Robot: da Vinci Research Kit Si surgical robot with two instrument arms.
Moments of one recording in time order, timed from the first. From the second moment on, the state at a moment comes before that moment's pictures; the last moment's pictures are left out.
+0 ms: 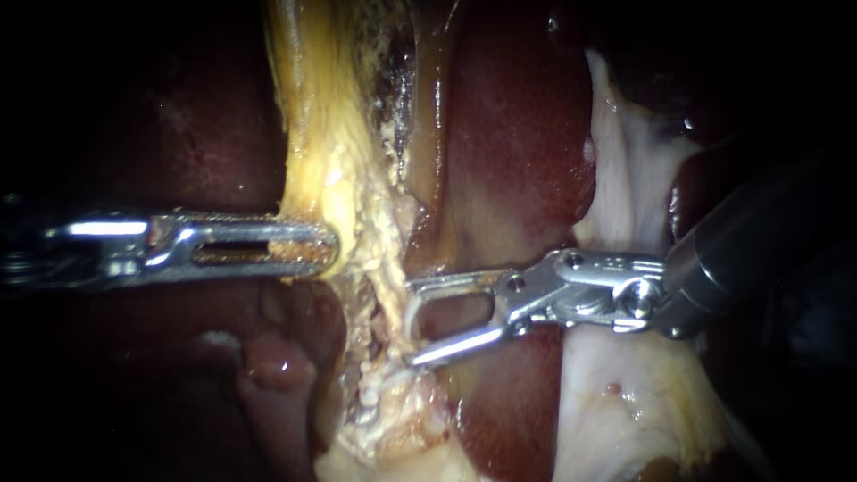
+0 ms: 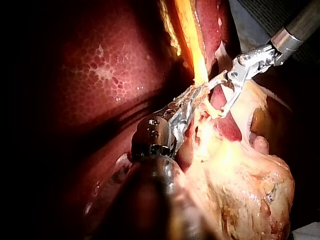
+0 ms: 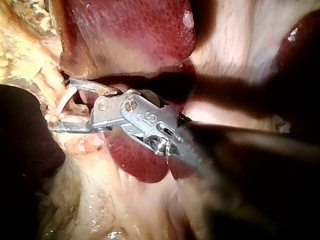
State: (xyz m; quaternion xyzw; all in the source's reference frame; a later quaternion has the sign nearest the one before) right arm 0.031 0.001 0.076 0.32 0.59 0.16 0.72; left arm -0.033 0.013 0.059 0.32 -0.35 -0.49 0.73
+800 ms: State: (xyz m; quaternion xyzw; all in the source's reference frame) right arm 0.027 0.003 0.074 0.28 0.62 0.09 0.73; left arm -0.033 0.013 0.059 0.32 -0.35 -0.49 0.73
